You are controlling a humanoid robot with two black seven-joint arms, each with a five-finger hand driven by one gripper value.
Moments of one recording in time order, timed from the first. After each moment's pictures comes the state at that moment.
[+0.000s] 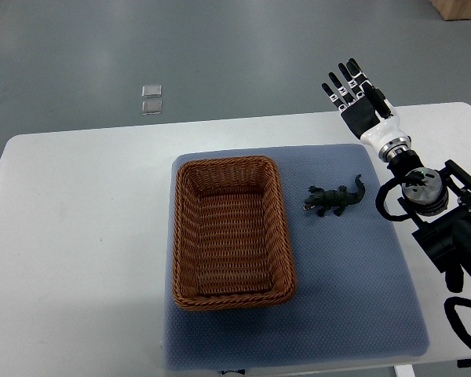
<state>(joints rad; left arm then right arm) -0.03 0.00 -0.09 -0.19 0.04 -0.01 0.10 0.67 -0.08 1.19 0.64 -0.03 0.36 0.12</state>
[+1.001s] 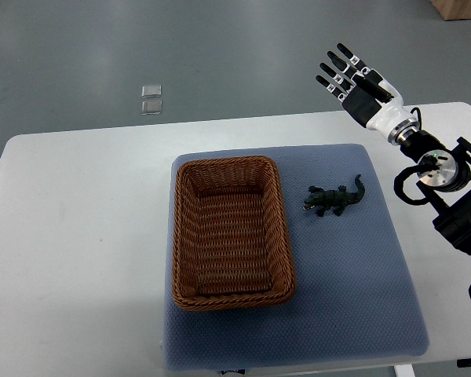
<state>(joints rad) -0.05 0.00 -0.10 -0.19 0.04 0.00 0.10 0.75 -0.21 1.04 0.68 -0.21 0.41 0.07</state>
